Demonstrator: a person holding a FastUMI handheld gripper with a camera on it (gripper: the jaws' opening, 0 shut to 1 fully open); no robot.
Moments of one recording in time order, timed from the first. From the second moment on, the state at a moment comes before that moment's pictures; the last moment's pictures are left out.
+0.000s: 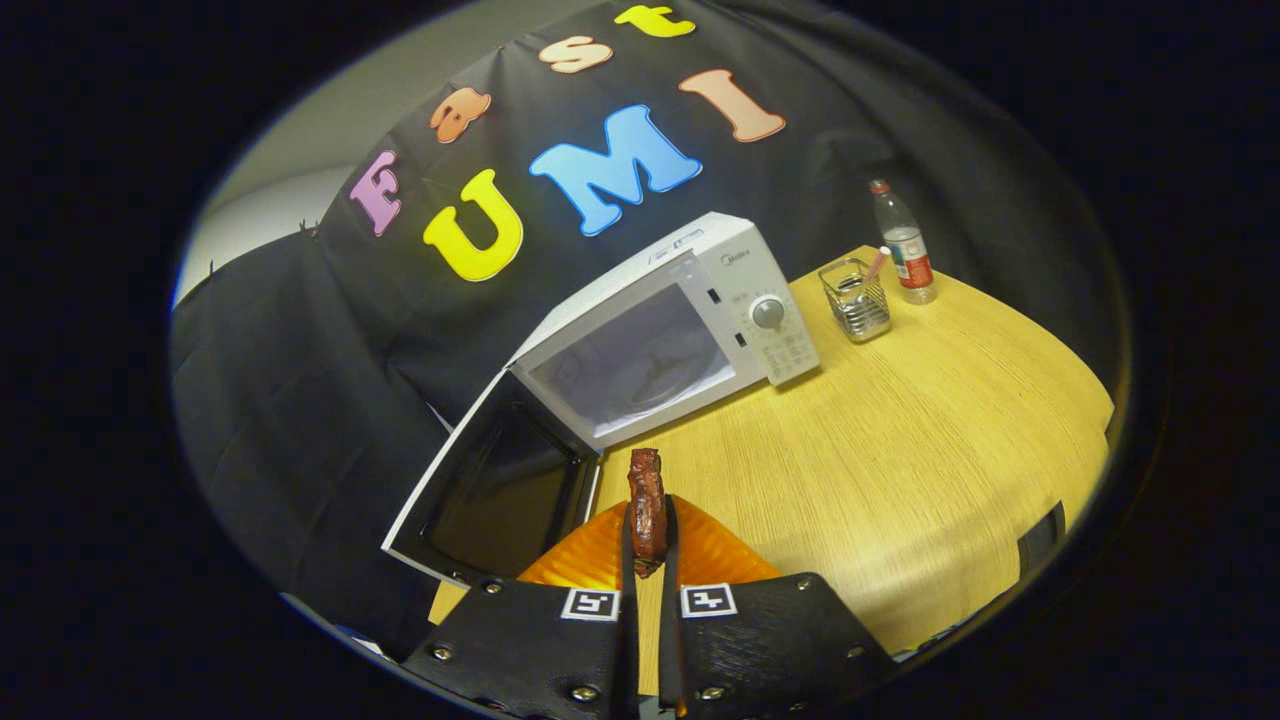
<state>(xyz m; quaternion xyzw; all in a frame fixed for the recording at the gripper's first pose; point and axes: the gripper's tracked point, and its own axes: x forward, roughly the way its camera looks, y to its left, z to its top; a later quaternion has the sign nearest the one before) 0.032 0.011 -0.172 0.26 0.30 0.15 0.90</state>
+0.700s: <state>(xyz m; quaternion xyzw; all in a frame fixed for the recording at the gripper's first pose) 0.145 0.068 -0.176 0.32 0.25 0.16 0.90</state>
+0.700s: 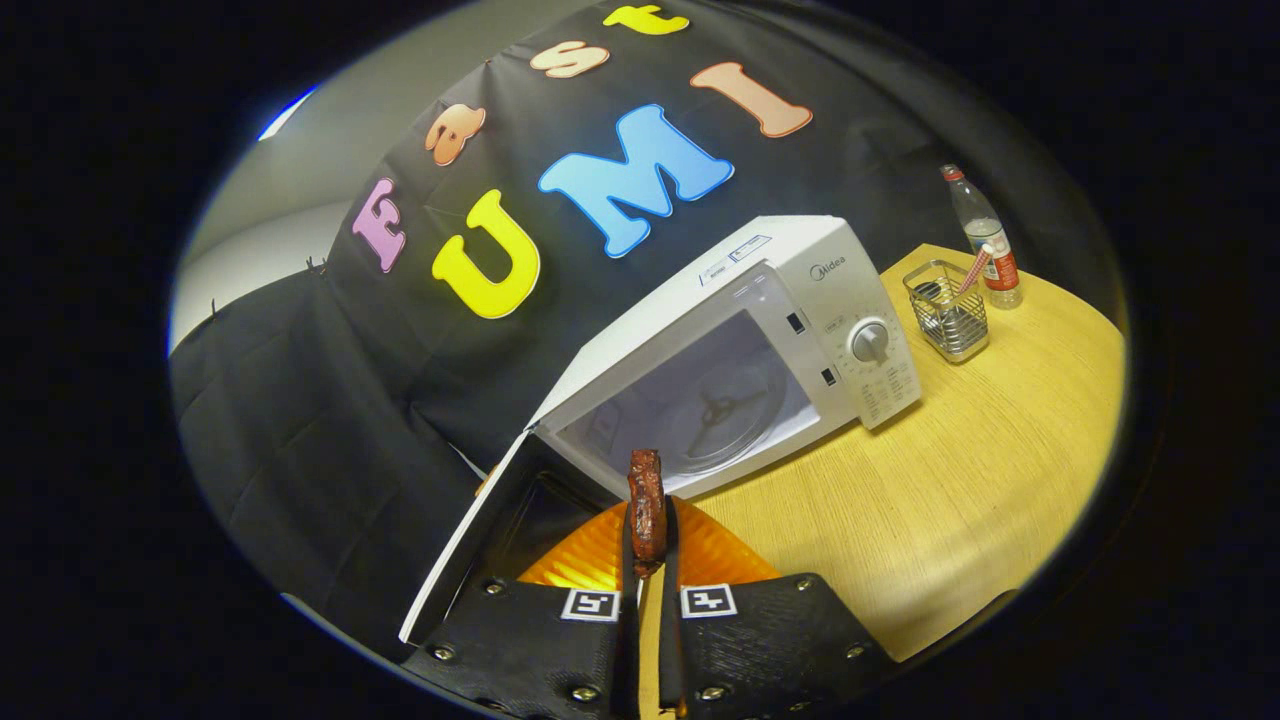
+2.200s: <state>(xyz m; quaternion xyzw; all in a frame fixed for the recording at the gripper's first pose) 0.328 0.108 -0.288 0.35 0.22 0.08 0.91</state>
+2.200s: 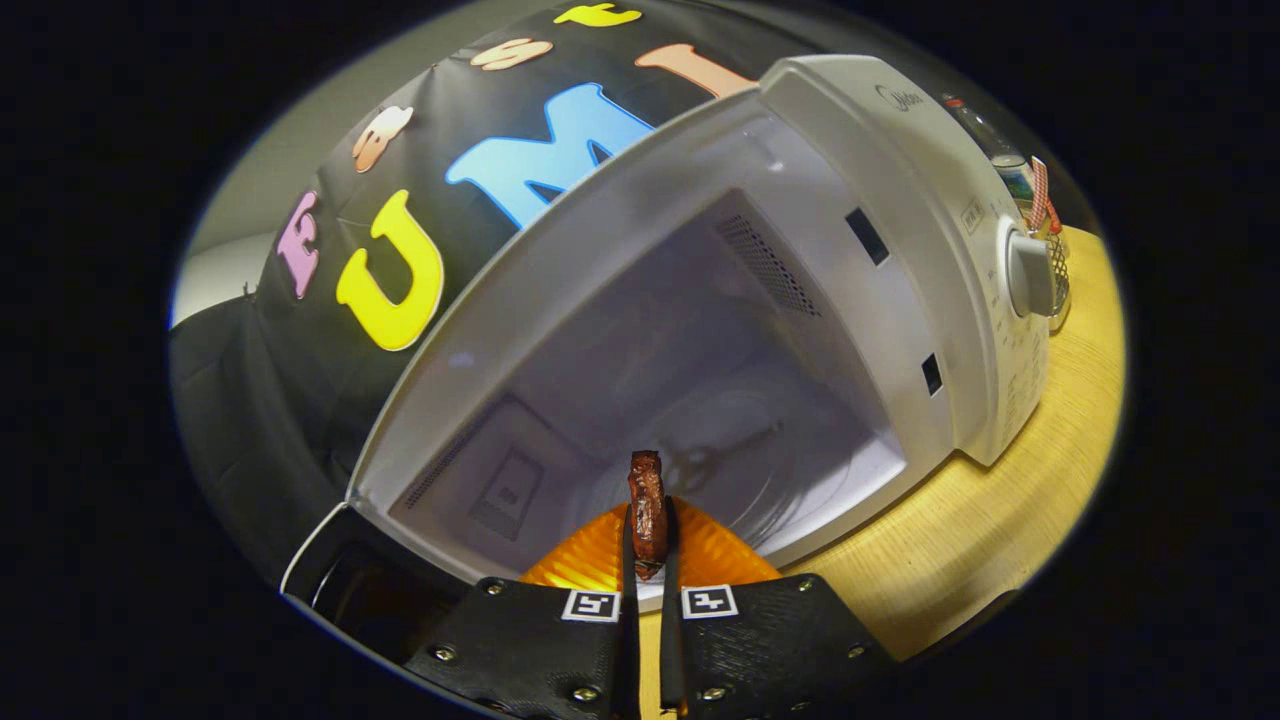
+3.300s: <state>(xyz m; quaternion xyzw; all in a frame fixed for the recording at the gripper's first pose) 0.312 0.079 -0.252 -0.12 0.14 0.03 0.98</state>
